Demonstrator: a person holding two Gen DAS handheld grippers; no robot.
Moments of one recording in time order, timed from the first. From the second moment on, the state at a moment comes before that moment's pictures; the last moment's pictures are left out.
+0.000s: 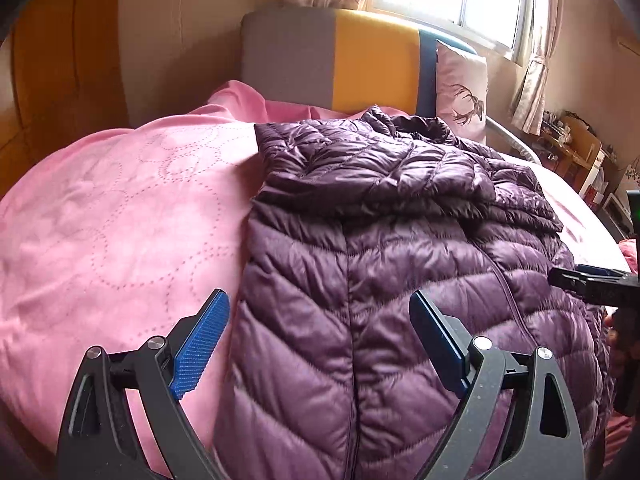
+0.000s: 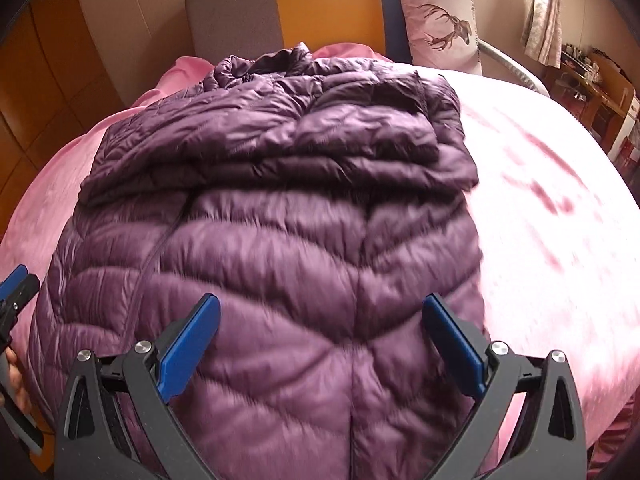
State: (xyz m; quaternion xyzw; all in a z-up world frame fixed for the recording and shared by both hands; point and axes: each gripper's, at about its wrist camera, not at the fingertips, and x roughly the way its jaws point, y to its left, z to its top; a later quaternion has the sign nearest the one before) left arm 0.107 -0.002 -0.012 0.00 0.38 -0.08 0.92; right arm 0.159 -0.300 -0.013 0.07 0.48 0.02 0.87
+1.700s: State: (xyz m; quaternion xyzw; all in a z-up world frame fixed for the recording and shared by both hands) left arm 0.036 0.103 0.022 -0.25 0.40 -0.32 0.82; right arm 0.014 -0.370 0.067 0.24 0.39 0.22 0.86
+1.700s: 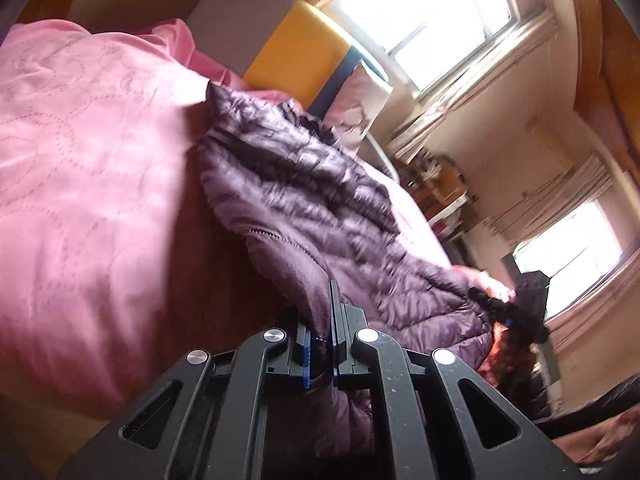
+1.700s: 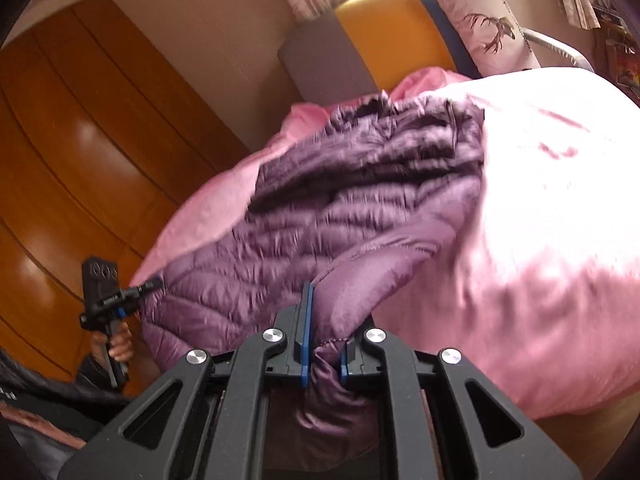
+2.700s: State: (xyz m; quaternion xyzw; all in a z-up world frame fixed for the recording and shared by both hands) left arm 0.202 0.101 -0.043 -0.32 0.44 -0.23 0.81; right arm 0.138 -0.428 -0.008 0.33 0.42 0.11 0.84
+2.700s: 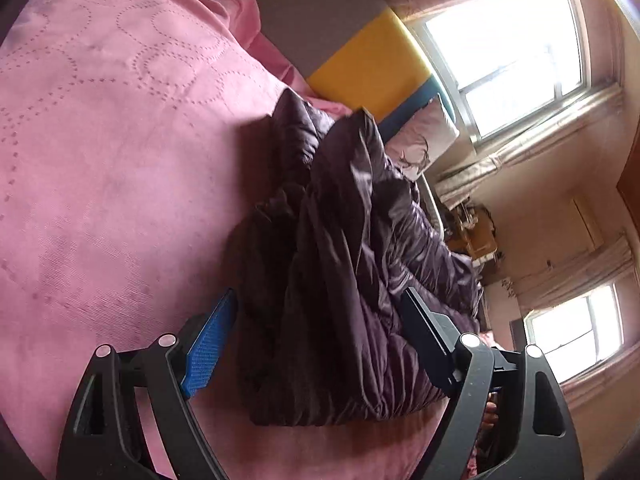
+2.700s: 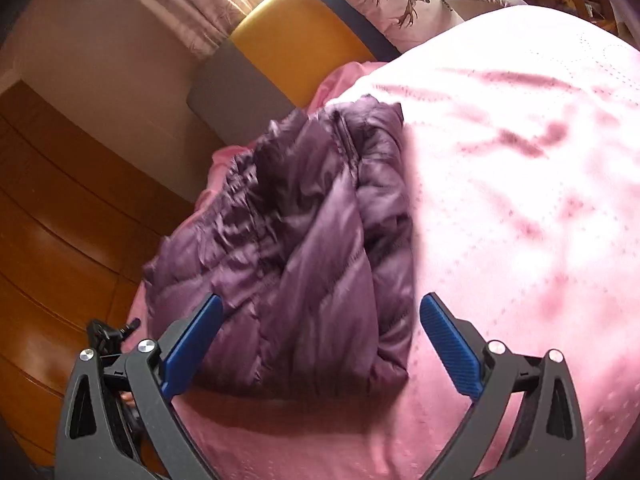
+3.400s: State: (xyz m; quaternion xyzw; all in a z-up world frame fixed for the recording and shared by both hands) left arm 0.059 0.096 -0.021 -0.19 0.47 -0.25 0.82; right arm 0.022 -0.401 0.041 0.17 0.47 0.10 0.86
